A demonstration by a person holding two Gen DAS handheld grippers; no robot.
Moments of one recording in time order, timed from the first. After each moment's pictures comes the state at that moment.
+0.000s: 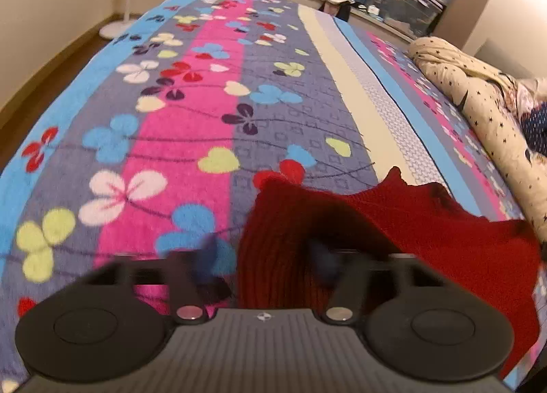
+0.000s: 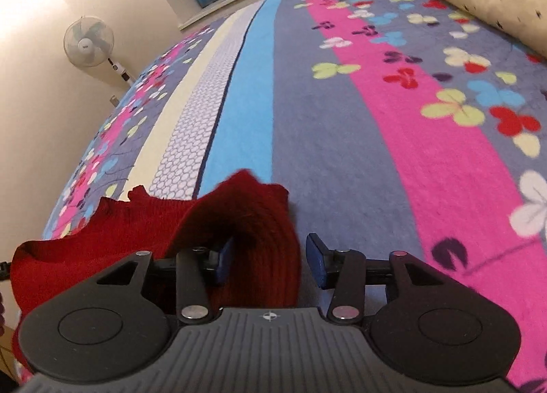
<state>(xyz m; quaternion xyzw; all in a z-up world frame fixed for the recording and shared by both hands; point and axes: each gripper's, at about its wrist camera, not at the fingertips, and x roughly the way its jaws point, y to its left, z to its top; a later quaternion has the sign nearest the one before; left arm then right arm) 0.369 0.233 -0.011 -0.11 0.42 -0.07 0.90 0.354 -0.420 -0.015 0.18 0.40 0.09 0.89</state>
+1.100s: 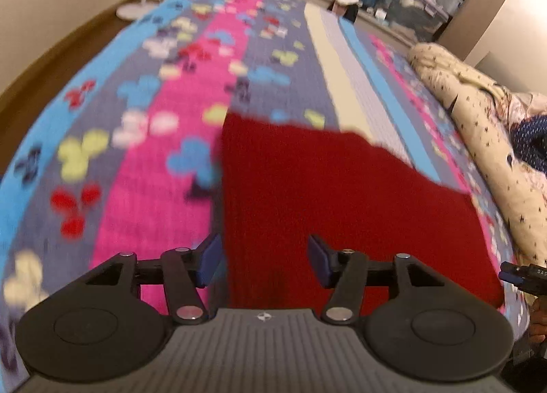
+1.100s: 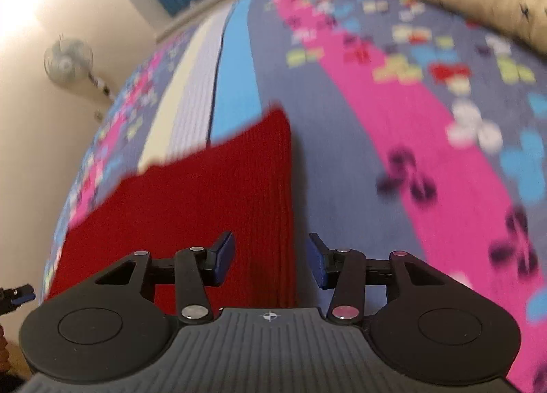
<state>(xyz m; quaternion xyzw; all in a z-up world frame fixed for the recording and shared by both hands) 0.260 0.223 0.018 -0.15 0.44 -0.05 0.88 0.254 -0.418 0.011 0.23 0.43 0.04 0.87</state>
